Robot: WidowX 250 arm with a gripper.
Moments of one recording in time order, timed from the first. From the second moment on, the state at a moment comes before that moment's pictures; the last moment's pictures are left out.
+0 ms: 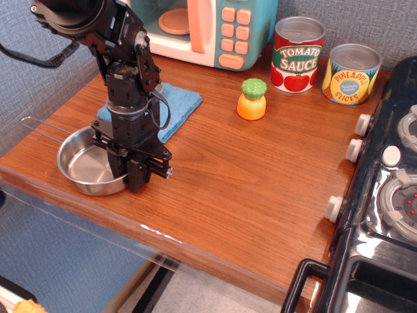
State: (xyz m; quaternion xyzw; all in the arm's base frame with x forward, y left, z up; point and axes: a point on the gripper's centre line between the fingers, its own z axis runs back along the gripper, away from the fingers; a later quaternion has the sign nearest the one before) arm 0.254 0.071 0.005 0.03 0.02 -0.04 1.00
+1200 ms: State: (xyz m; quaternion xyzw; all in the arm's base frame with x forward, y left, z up) arm 0.300 -0.065 0.050 0.03 -0.05 -0.18 0.98
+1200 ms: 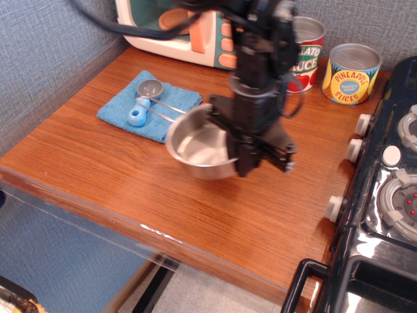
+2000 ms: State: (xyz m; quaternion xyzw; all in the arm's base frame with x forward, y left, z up) arm 0.319 -0.109 0.022 0.04 -0.01 -0.20 0.98
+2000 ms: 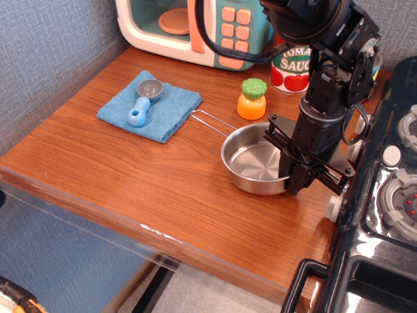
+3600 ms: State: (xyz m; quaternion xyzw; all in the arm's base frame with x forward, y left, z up) arm 0.280 -0.038 0.061 0.03 -0.04 -0.13 0.99
